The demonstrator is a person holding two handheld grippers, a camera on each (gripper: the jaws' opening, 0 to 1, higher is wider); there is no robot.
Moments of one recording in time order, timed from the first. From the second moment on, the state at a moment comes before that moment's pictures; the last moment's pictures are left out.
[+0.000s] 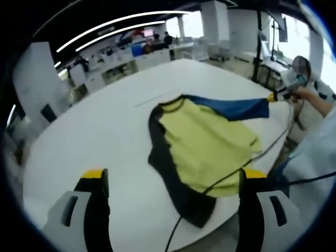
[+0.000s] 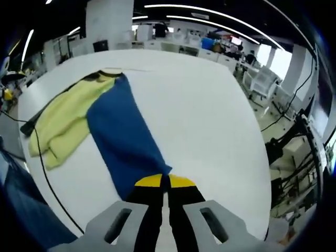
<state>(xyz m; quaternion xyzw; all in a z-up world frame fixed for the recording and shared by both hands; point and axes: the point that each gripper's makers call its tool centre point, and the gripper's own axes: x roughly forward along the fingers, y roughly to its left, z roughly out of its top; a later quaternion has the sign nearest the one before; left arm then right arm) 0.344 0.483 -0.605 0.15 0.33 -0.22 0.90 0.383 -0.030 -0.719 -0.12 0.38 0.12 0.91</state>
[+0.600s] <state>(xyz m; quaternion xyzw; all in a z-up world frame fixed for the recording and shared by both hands) 0.340 0.488 -0.605 0.15 0.34 -0.19 0.91 0.411 -0.060 -0.728 -0.12 0.38 0.11 0.91</state>
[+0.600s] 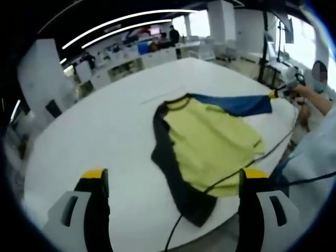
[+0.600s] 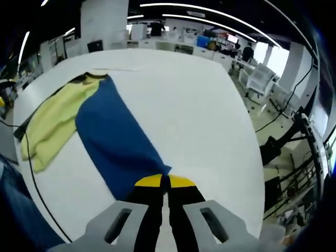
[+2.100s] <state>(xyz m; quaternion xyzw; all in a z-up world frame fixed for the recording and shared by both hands) 0.313 0.500 -0.599 0.13 0.35 -0.12 0.92 0.478 -0.116 -0.751 -0.13 0.41 0.11 0.90</state>
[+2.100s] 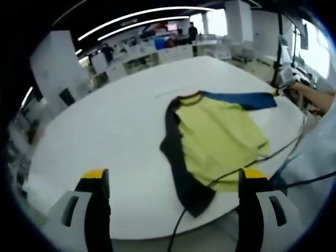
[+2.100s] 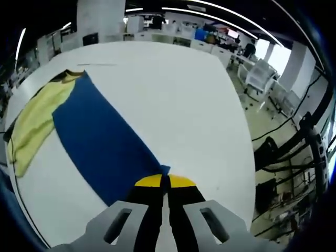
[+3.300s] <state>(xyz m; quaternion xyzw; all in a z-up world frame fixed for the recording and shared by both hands) 0.282 0.503 -0.602 0.10 0.36 -0.06 0.92 0.504 -0.132 -0.768 -0.12 0.42 0.10 0.89</state>
